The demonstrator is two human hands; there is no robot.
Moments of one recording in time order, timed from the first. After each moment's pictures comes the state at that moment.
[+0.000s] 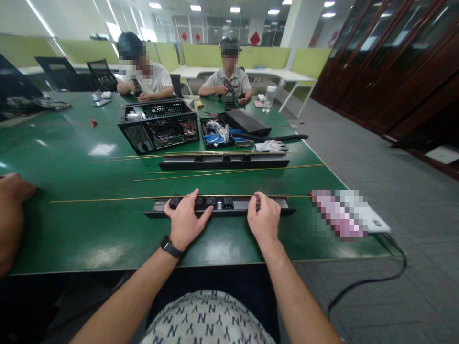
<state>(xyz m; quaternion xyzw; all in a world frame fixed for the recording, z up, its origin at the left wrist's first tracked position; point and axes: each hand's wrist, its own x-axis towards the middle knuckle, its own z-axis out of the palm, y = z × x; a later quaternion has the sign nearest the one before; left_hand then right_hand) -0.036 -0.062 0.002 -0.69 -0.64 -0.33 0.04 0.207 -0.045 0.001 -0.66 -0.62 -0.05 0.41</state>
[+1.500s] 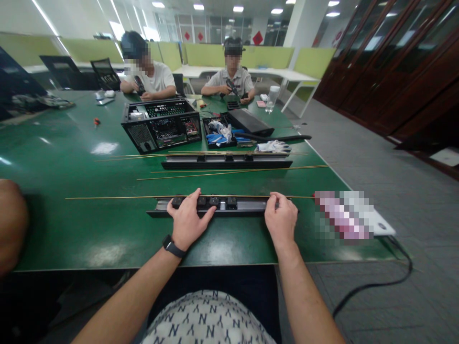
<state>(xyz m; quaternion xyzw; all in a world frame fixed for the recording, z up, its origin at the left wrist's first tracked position) -0.037 -0.062 0.002 -0.69 -0.64 -0.33 0.01 0.241 -0.039 0.006 -0.72 -0.56 -0.03 0.42</state>
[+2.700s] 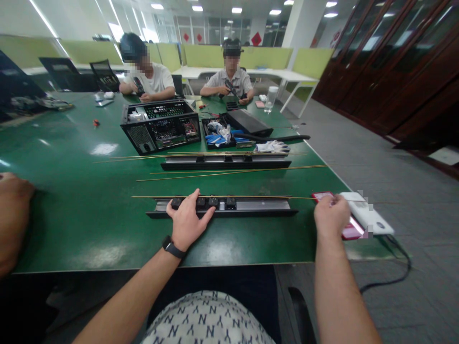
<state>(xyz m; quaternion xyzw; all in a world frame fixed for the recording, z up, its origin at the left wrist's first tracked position) -0.038 -0.061 0.000 -0.69 -0.64 -0.33 0.02 0.385 -0.013 0.006 -0.87 -0.31 -0.06 0.38</state>
